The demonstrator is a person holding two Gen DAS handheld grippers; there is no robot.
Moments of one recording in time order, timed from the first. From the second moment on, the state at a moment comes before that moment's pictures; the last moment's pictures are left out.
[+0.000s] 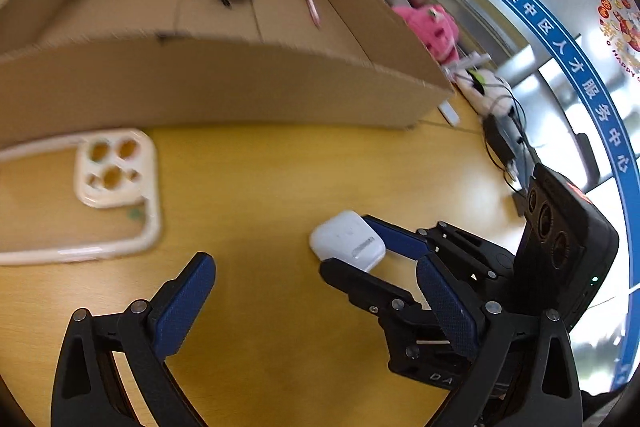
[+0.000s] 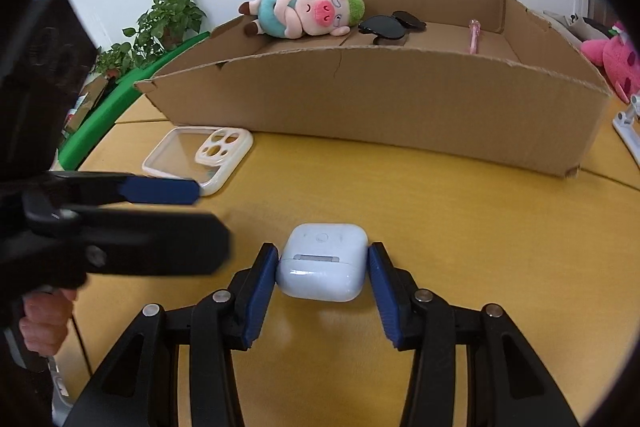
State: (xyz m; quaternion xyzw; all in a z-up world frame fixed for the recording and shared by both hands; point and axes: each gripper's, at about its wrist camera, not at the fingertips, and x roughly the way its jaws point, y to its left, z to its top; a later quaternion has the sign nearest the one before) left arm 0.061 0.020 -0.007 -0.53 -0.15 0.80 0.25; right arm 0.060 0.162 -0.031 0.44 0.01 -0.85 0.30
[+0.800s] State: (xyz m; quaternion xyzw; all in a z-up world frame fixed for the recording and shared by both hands) left arm 0.067 0.042 -0.001 -0.52 -0.16 0.78 0.31; right arm 0.091 0.155 -0.005 0.38 0.04 -0.86 0.34
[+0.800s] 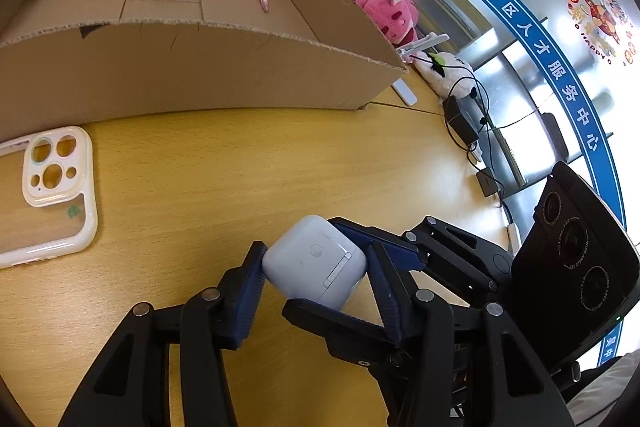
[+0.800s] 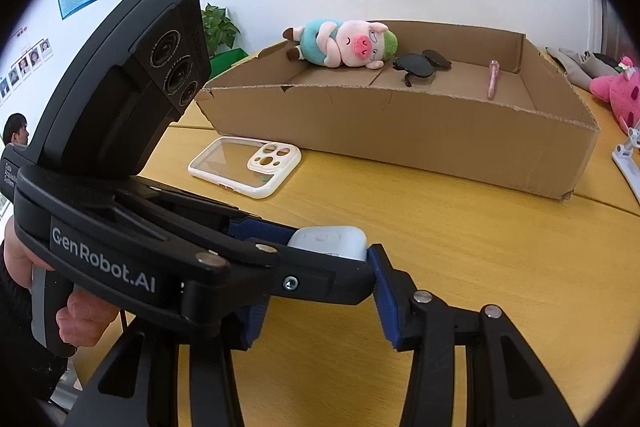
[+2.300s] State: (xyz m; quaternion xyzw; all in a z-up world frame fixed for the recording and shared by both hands) left arm -0.055 -0.118 0.138 -0.41 -0.12 0.87 0.25; right arm -0.047 -0.010 0.127 0.32 0.12 -0.84 0.41
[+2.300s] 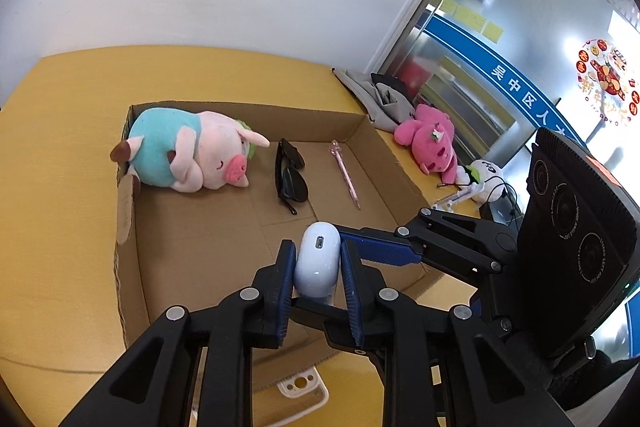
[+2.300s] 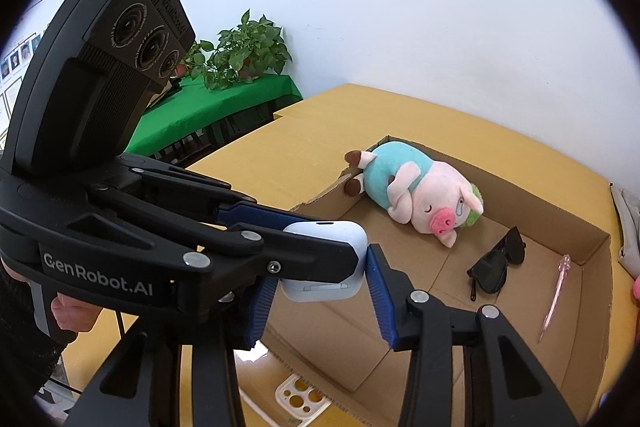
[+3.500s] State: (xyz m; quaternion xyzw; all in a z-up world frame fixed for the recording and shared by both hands) left arm -0.202 -0.142 0.000 -0.57 -0.15 0.79 0.13; right arm -0.200 -0.062 -0.012 0.50 0.07 -0.77 0.40
